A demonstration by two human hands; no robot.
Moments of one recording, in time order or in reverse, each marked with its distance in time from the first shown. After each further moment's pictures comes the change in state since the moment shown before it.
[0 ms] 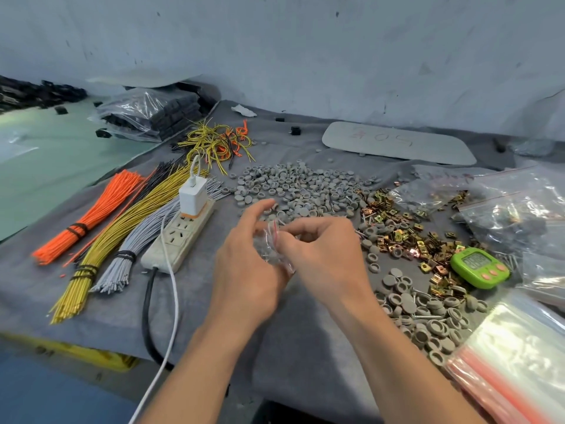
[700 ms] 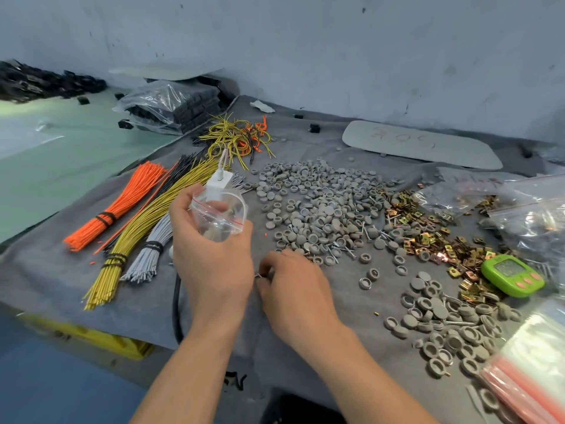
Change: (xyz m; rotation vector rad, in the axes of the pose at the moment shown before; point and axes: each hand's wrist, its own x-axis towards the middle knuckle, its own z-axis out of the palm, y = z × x) left_hand 0.010 -0.013 -0.041 -0.316 0.533 -0.079; right_hand -0.027 0.021 0.065 -0.746 -0.258 -0.154
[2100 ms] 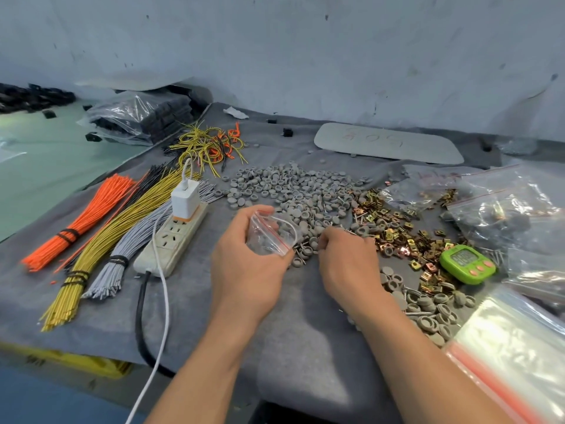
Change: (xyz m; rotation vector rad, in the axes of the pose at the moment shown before) left_hand -0.038 0.012 0.042 0.151 -0.470 0.009; right_hand 0.017 0.087 -0.068 -0.159 0.121 0.360
